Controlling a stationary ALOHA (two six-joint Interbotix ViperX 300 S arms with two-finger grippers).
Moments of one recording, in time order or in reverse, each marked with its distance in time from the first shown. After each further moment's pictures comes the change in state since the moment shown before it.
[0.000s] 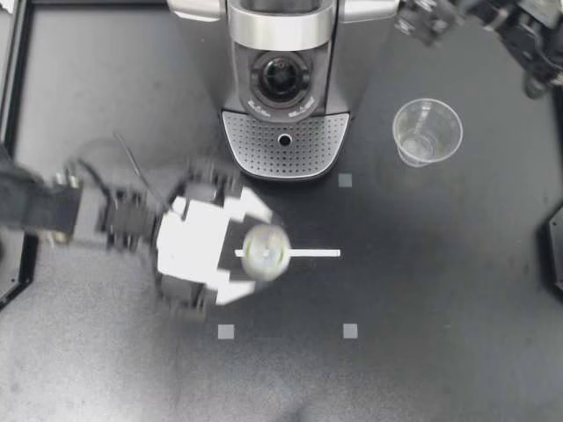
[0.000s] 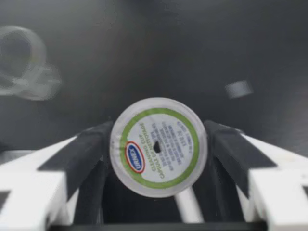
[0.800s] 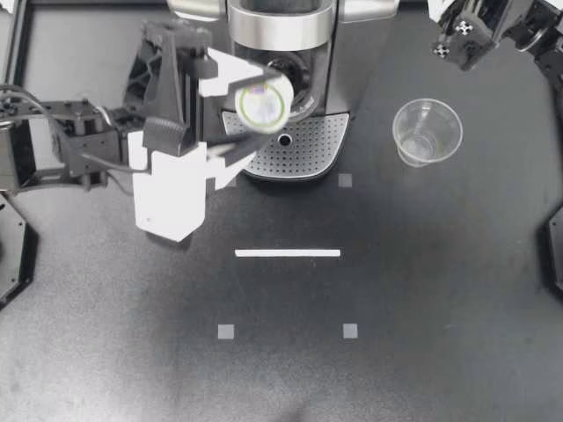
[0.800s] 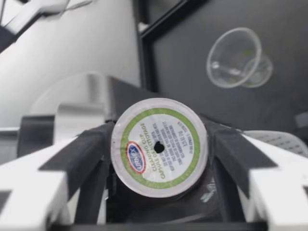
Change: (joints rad) left arm 0.025 -0.064 -0.153 0.647 0.219 -0.186; right arm 0.002 -0.063 0.063 -0.002 0.008 0.000
